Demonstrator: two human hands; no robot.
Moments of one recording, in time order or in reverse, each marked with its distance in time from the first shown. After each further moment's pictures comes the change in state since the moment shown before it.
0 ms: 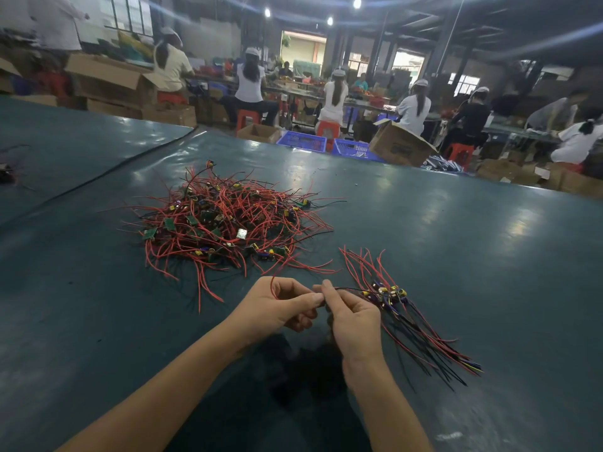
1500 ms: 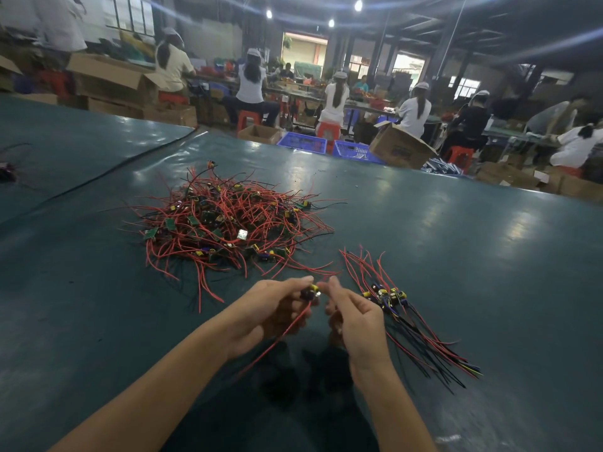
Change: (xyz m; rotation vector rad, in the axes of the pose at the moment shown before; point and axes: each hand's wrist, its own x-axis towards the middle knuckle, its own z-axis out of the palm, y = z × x) left_hand 0.005 0.006 -0.005 -0.191 -0.015 -0.289; right_hand -0.001 -0.003 -0.011 0.004 -0.100 -0.074
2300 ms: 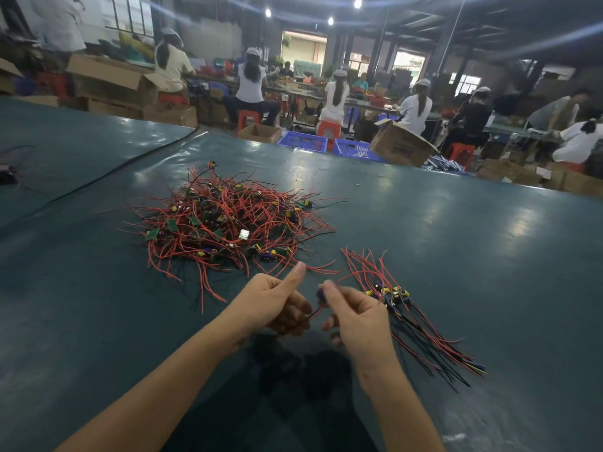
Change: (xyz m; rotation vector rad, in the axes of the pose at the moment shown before) left_hand 0.003 0.001 -0.007 0.315 0.154 0.162; right_hand -0.006 -0.011 0.001 -0.075 0.009 0.047
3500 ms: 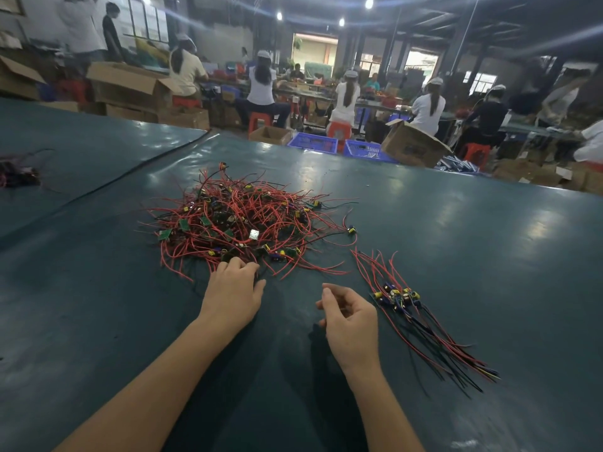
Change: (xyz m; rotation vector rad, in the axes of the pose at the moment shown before) left_hand 0.026 -0.039 -0.050 1.138 0.532 0.225; right_hand 0.017 0.035 0.019 -0.117 0.100 -0.144
